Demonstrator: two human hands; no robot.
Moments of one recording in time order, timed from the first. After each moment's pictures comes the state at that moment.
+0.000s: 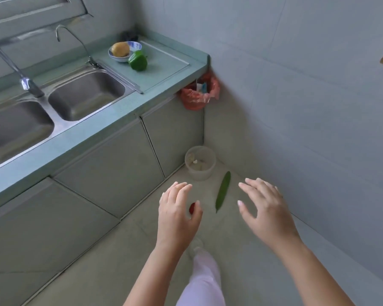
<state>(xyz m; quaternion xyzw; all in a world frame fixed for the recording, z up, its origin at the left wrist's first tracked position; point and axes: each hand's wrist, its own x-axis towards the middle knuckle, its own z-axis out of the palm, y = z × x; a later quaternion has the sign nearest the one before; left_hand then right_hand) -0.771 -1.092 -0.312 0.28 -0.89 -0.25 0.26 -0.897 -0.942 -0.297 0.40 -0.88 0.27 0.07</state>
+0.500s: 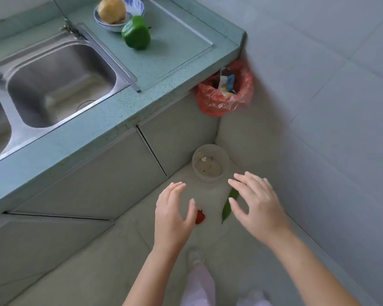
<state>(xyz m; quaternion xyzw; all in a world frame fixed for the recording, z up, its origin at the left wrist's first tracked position) -0.920 -1.253 -0.392 0.40 -0.82 -0.34 0.23 -1.068 -1.133 -0.366 0.48 -0.84 0.25 -0.01</state>
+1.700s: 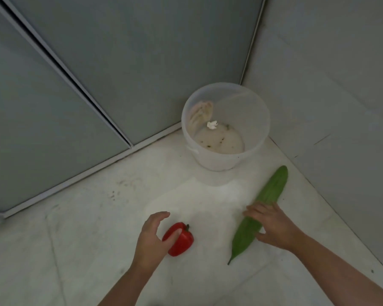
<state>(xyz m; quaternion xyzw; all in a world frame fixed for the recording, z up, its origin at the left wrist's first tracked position) -0.971 -1.257 -1.029 0.53 -0.71 -0.45 0.12 -1.260 -1.112 -1.063 0.64 -0.72 0.00 -0.27</state>
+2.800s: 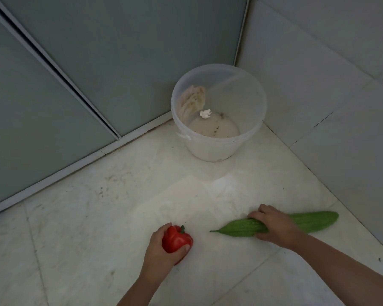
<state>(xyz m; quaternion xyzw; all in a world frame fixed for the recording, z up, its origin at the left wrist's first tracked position) -0.963 -1.214 -1.099 0.57 -0.62 -0.54 0.06 -1.254 -1.090 -1.098 0.57 -0.76 -0.03 -0.33</state>
